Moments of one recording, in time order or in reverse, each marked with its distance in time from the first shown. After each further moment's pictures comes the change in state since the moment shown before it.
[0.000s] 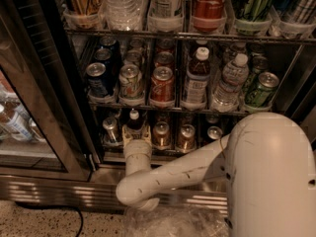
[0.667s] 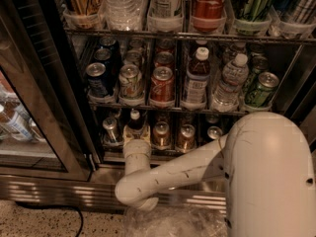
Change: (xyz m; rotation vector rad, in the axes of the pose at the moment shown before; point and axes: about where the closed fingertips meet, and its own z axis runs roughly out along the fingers) arm 0.001 0.001 0.002 0.010 0.003 -0.002
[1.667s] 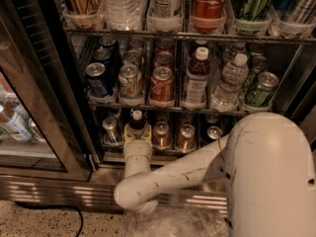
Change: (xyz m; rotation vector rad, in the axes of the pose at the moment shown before) arm -0.016 -0.003 -0.008 0.023 -0.058 0.025
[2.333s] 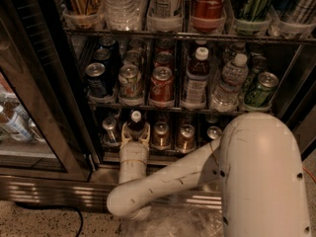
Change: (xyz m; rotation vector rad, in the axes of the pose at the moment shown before) arm -0.022 0.006 -0.017 0.047 -0.123 0.057
